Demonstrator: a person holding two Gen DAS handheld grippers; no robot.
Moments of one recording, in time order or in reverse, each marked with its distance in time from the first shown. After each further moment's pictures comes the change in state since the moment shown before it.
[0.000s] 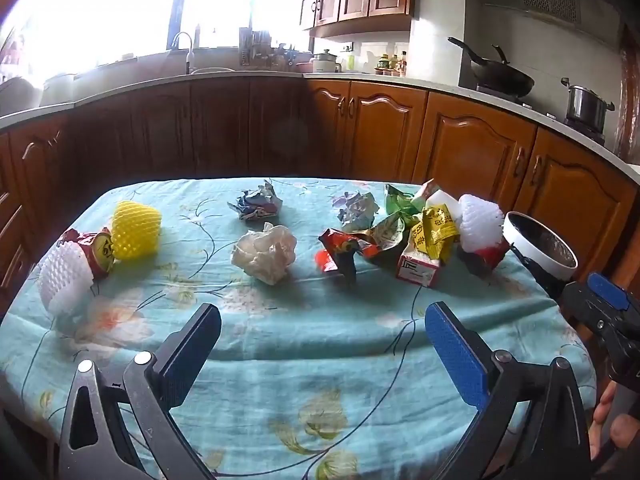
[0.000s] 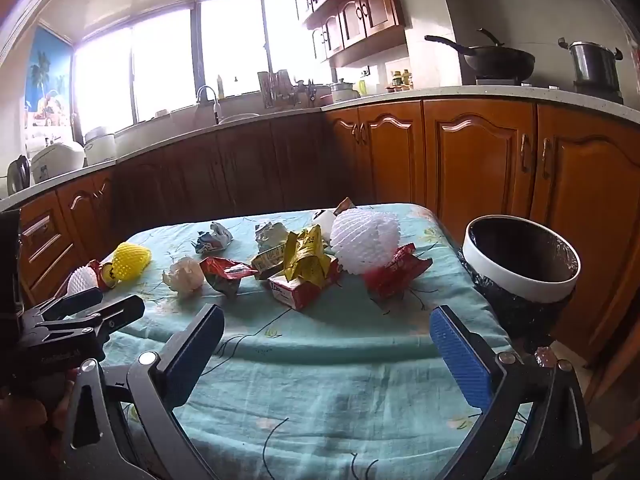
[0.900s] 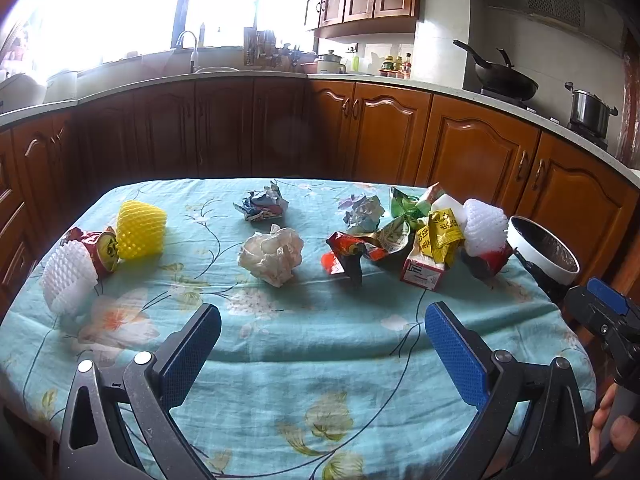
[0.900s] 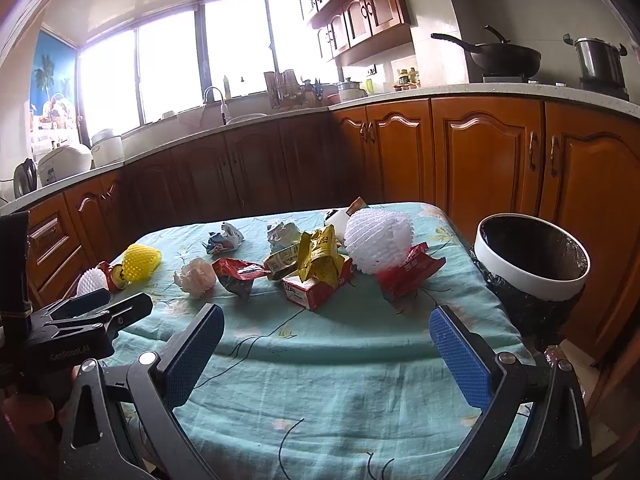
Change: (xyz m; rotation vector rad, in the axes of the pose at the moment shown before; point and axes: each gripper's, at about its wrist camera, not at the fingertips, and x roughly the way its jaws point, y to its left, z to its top) left arm -0.004 0.010 0.004 -0.032 0.004 0.020; right arm 0.005 0.010 -0.002 -0.005 0.008 0.026
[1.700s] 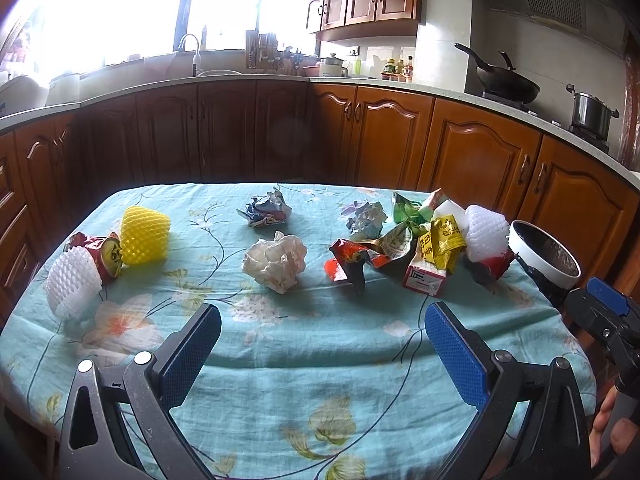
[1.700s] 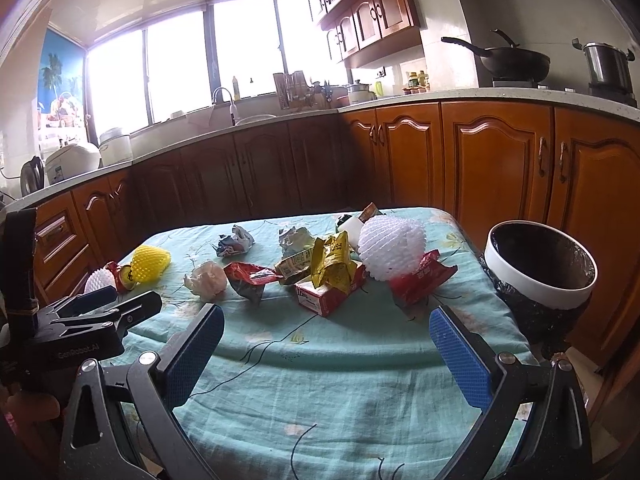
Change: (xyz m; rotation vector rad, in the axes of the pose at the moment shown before) left arm -0.002 0.005 0.005 -0.004 -0.009 0.002; right arm 0.000 0.006 0.005 -0.015 -0.005 0.028
